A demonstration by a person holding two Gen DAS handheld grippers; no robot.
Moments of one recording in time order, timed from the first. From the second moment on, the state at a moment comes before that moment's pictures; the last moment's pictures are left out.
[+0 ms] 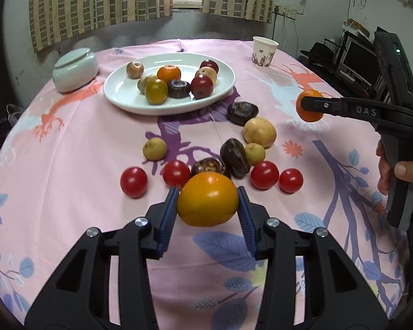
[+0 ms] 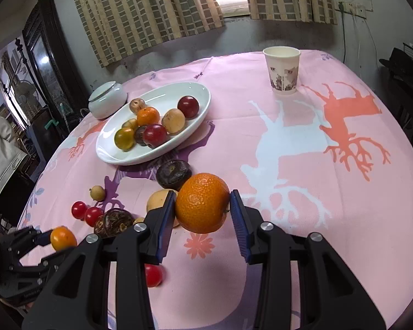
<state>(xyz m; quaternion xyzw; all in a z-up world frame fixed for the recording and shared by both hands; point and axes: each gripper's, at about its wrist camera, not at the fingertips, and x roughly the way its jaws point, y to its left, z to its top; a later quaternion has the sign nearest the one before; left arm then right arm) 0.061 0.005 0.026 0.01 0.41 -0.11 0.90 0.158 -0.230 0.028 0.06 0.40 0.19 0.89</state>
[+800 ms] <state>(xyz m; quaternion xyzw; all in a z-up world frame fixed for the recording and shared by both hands) 0.220 0.041 0.050 -0.02 0.41 -0.09 0.91 0.254 -0.138 0.055 0.00 0.39 0.22 0.89</state>
